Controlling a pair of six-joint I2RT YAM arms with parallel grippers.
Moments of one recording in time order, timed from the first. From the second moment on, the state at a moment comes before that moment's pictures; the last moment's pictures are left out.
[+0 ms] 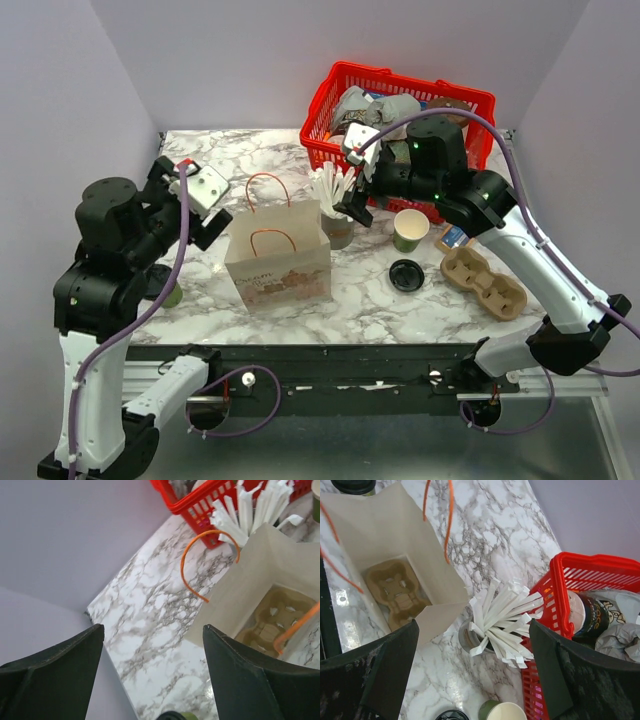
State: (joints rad) left arm -0.24 0.90 1.55 -0.94 0.26 0.58; right arm 0.76 1.42 1.75 -0.71 -0.31 -0.47
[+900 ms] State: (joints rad) left arm 0.40 1.28 1.43 -1.33 0.17 0.87; right arm 0.75 1.36 1.68 -0.72 -0.44 -0.44
